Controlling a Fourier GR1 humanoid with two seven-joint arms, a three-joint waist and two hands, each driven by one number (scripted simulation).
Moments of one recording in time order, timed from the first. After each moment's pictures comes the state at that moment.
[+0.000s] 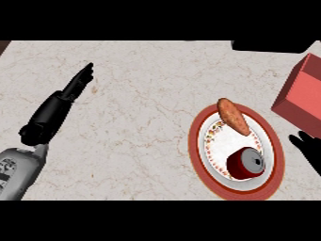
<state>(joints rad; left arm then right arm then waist) -0.32 0.46 -0.26 -1.48 0.11 0.01 -0.09 -0.20 -1.25 0.48 -2.43 0.01 0.07 1.13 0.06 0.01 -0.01</state>
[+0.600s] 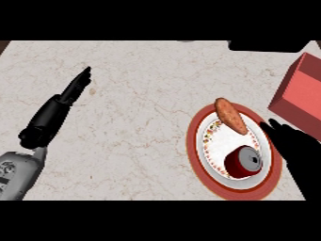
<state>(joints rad) -0.29 0.45 -0.25 -1.47 0.09 -0.01 -0.11 -0.41 -1.05 0.70 -2.25 0.12 0.11 1.20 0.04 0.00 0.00</state>
